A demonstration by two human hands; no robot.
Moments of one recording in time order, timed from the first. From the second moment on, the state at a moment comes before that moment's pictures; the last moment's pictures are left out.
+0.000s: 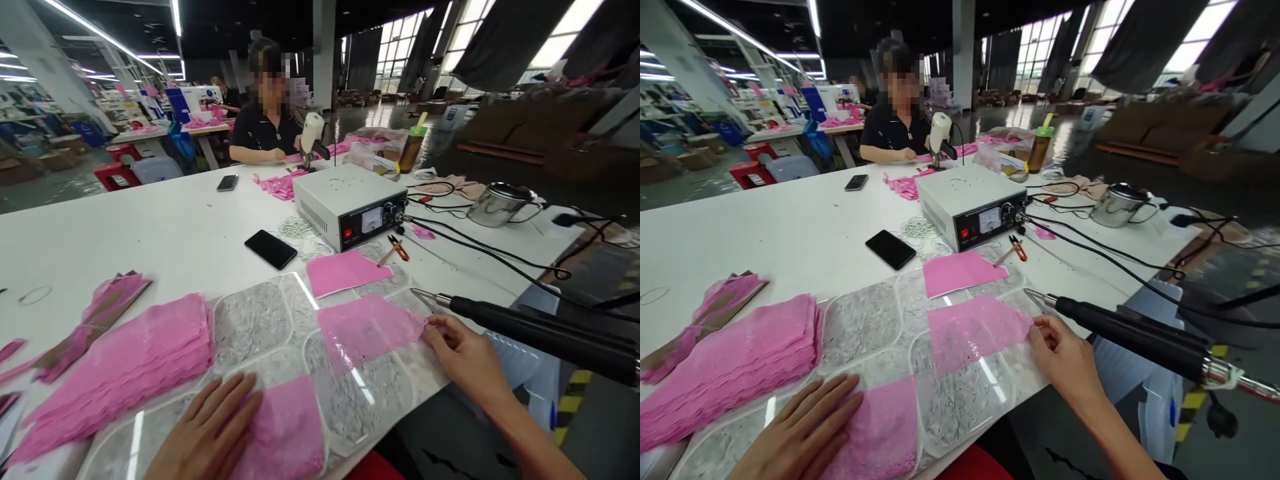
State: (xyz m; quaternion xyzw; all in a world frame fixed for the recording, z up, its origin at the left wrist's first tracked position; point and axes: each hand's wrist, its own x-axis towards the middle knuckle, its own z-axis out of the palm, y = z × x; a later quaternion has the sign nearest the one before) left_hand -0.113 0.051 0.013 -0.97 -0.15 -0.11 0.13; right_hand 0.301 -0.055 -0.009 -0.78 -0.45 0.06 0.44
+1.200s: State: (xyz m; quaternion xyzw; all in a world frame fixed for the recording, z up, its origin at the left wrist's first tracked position) left_hand 0.038 0.055 0.014 -0.99 0.00 -0.10 -0.07; right_hand 0.274 0.002 0.030 -0.57 -0.63 0.51 0.16
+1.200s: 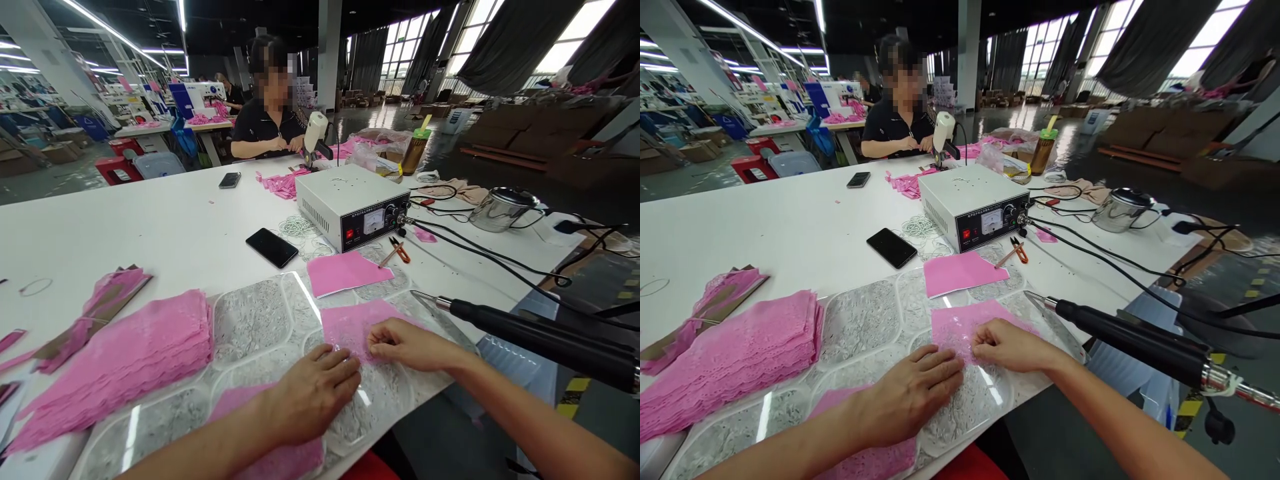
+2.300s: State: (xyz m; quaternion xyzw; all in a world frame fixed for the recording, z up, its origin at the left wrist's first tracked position) left_hand -0.052 0.069 0.009 -0.98 -0.18 -0.07 -0.05; right_hand 0.313 -0.103 -0.001 -0.63 -0.70 0.08 0.33
